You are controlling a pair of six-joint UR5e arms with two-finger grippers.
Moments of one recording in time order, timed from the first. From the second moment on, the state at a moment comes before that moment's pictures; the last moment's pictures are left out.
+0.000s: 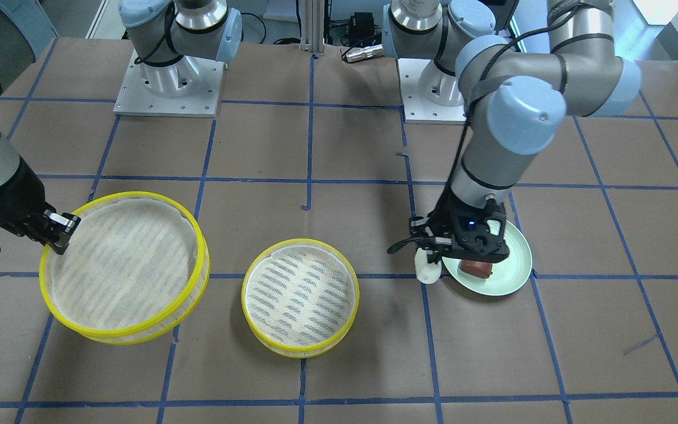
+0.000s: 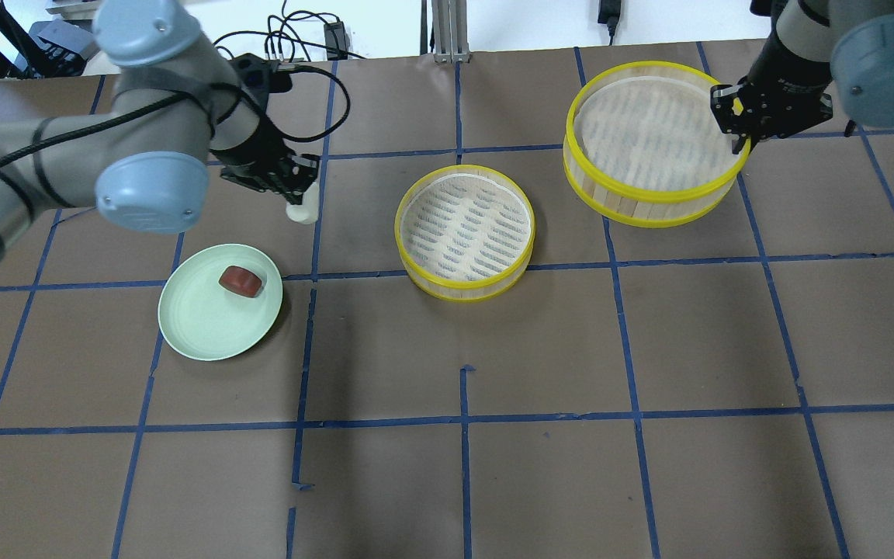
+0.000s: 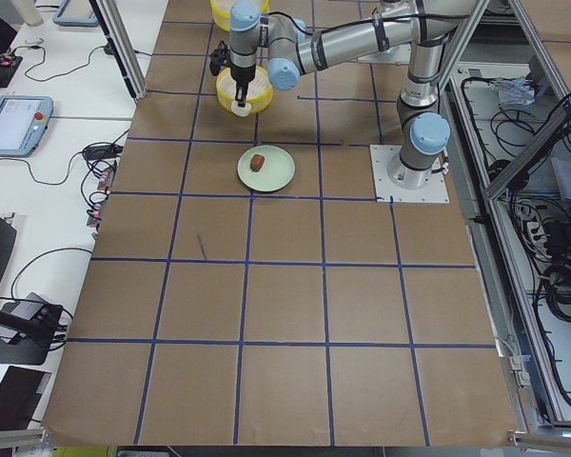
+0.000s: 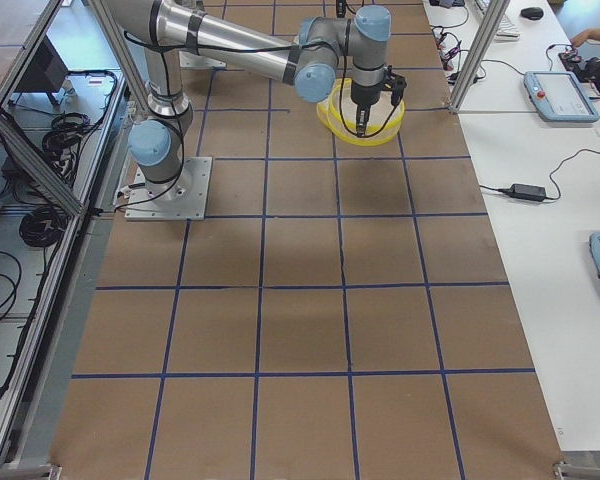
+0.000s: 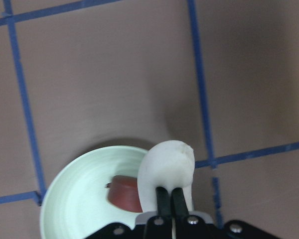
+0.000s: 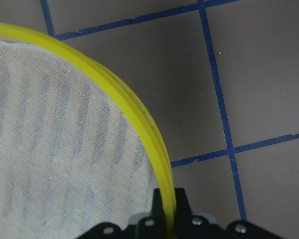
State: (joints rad) left arm -1.64 -1.82 -1.72 -1.02 1.49 -0.02; right arm 1.37 -1.38 1.60 -1.86 -1.60 0.01
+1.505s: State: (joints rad) left arm -1.58 -1.85 -1.68 -1.02 1.42 0.09; right arm 1.54 -1.36 1.61 -1.87 -1.60 0.28
